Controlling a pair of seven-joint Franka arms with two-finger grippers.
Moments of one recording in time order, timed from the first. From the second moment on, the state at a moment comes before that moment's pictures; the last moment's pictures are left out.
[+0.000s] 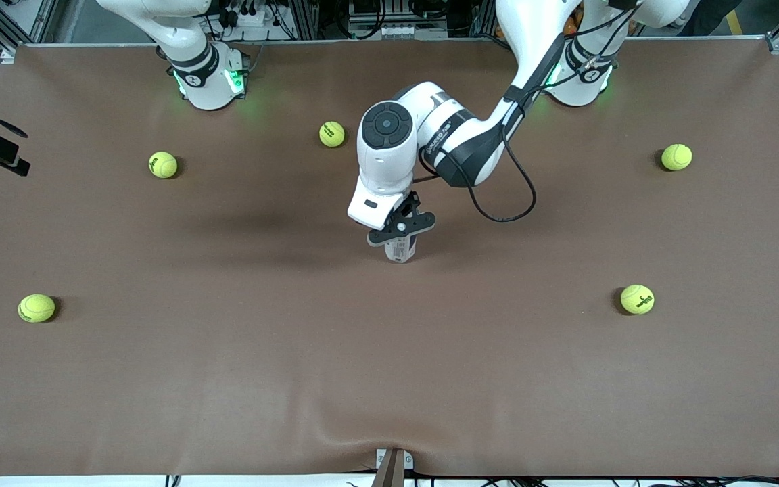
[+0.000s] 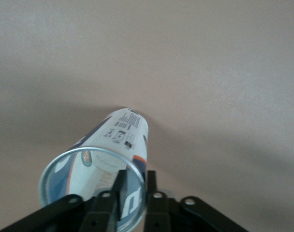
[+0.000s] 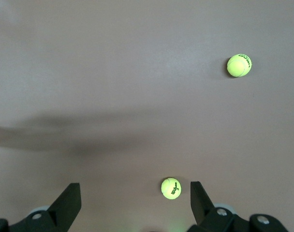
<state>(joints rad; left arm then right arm) -0.79 0.64 -0.05 -1.33 -0.01 2.00 -1.15 -0.06 0.03 -0.05 -1.44 0.04 1.42 -0.01</state>
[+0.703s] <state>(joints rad) -0.78 0.58 -0.04 -1.31 -0.01 2.00 -1.16 -0.06 0.03 -0.05 -1.44 0.04 1.42 -0.01</state>
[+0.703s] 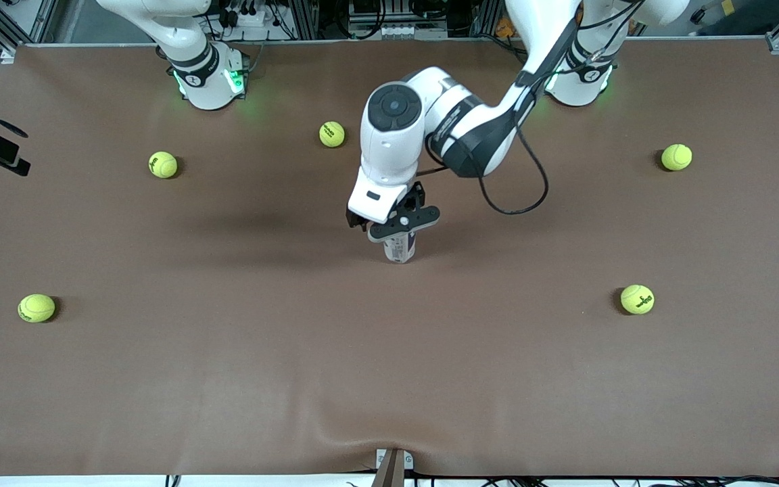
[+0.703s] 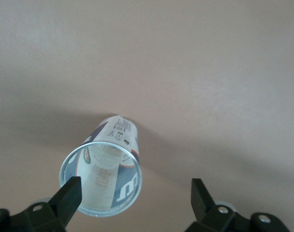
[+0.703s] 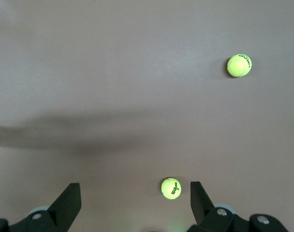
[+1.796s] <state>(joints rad) -0.38 0.41 -0.02 -1.31 -0.01 1.87 -0.70 -0.06 0.03 -0.04 -1.44 0.04 1.42 -0.01</state>
